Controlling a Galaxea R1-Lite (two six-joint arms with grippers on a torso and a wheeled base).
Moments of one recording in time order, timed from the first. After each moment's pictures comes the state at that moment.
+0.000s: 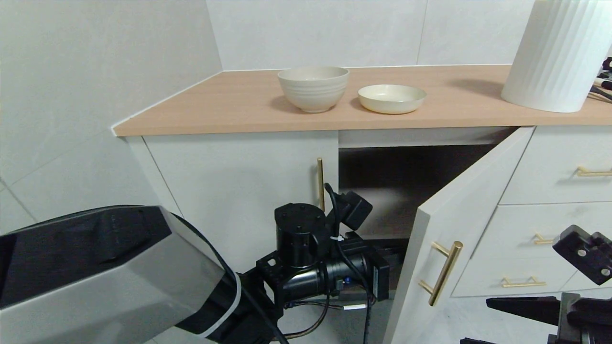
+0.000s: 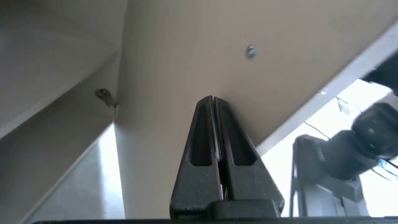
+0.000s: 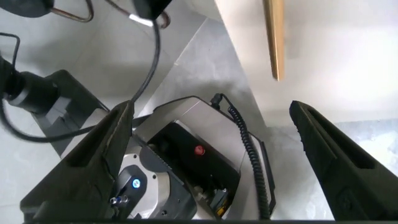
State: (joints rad) left arm -0.82 2.15 -0.87 -1.18 -0.45 -0.30; right arm 0.69 1.11 -0.47 -0.15 0.16 0.27
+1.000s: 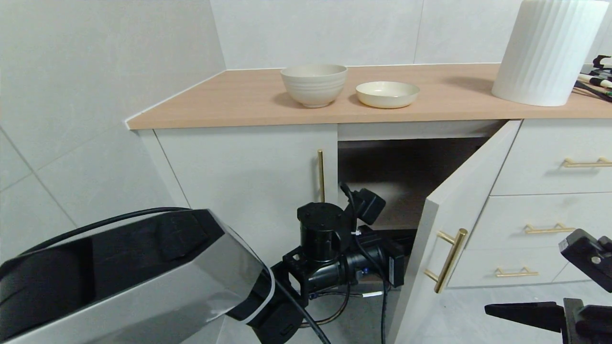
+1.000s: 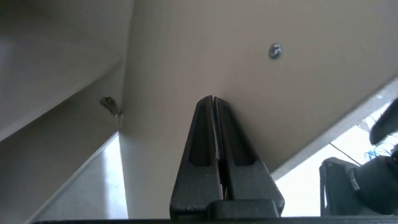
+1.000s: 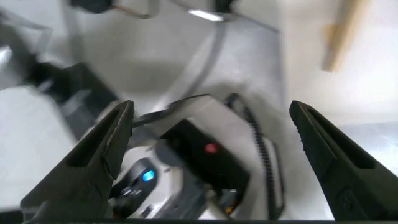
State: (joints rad) left arm -0.83 2.27 -1.03 -1.19 -0.40 -0.30; right arm 0.72 1.09 -0.46 -0.15 0.23 0.27
